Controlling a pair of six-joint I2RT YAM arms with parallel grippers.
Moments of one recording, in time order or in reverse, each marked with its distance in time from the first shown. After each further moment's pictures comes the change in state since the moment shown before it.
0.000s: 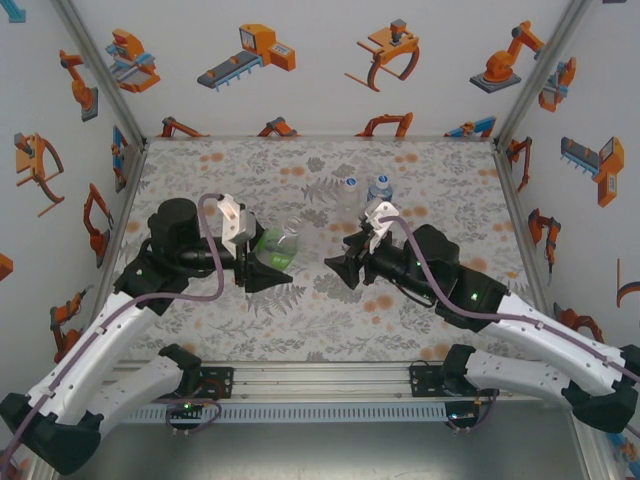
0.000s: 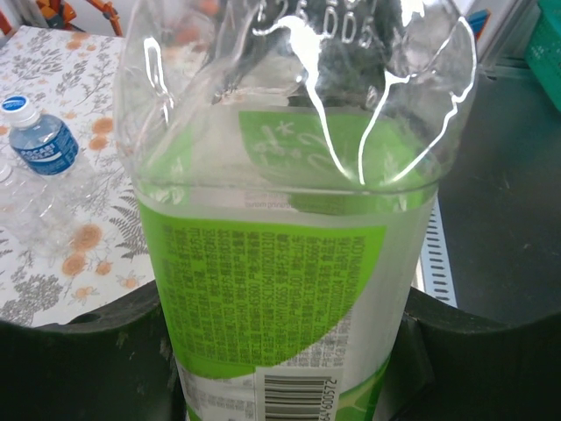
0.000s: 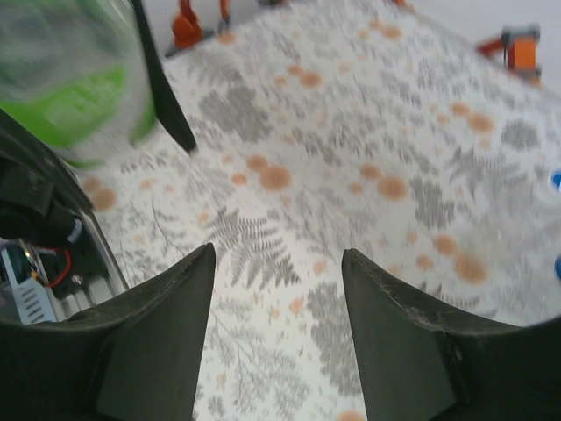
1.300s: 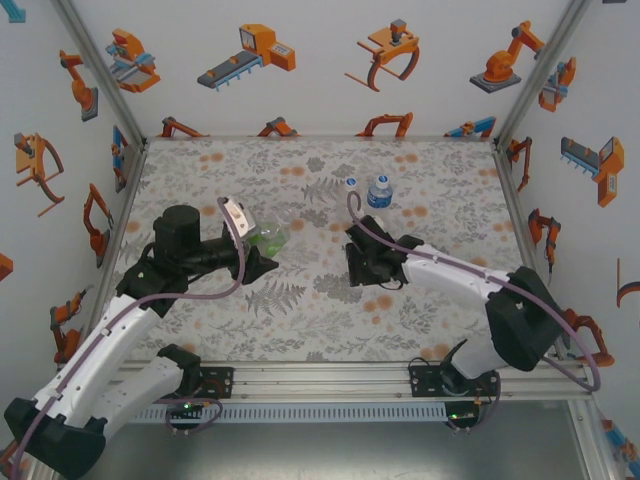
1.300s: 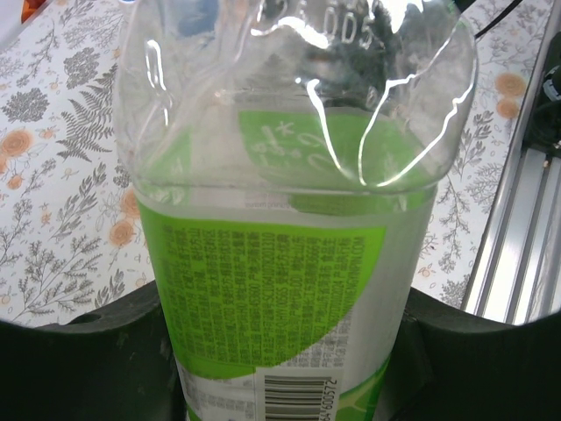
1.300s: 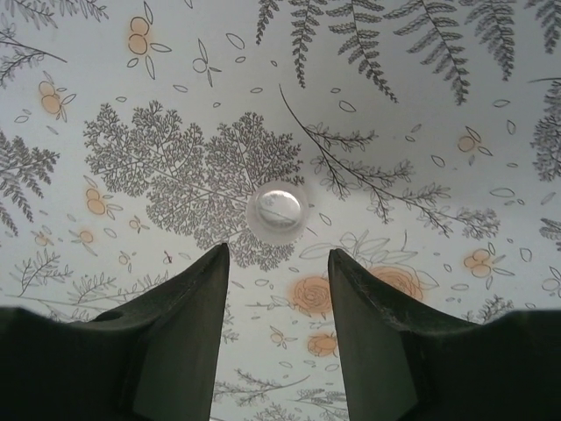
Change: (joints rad) left arm 0.053 -0.019 -0.076 -0.102 -0.355 0.117; right arm -0.270 0.605 -0.011 -0.267 0.062 0.449
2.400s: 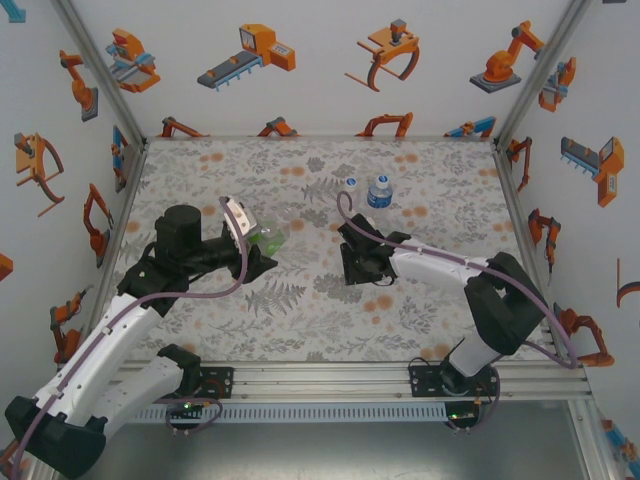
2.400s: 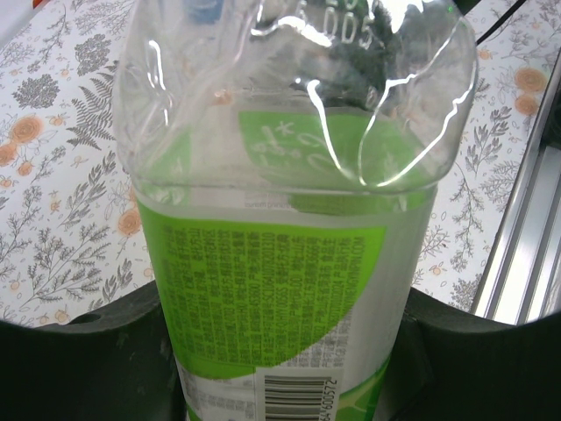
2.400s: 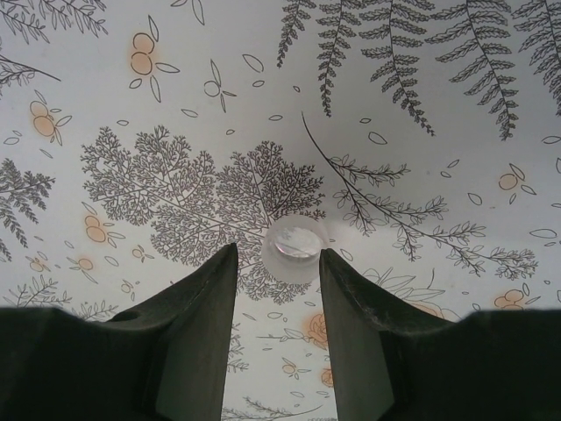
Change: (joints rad) left arm 0.000 0.005 -0.002 -0.002 -0.031 0.003; right arm 0.000 0.100 0.033 0.039 -0.024 -0.006
